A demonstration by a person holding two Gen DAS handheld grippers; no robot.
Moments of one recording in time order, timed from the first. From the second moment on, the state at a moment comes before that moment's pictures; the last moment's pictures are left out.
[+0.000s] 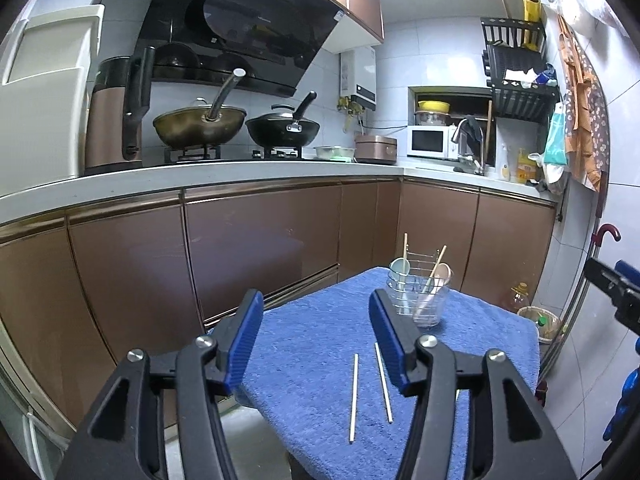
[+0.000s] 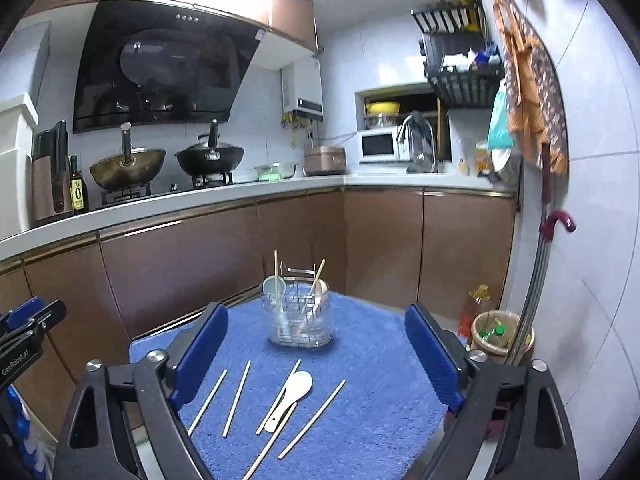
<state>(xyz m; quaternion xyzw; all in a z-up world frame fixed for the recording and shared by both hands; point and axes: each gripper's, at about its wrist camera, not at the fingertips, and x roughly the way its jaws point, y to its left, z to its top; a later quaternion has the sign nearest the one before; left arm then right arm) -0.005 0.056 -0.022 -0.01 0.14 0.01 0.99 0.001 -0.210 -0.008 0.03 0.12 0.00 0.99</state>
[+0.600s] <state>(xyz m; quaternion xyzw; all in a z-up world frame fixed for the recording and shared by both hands) 0.093 0.060 -0.083 -0.12 0.33 -0.13 0.93 0.067 -0.235 -0.064 0.09 0.28 0.02 0.96</state>
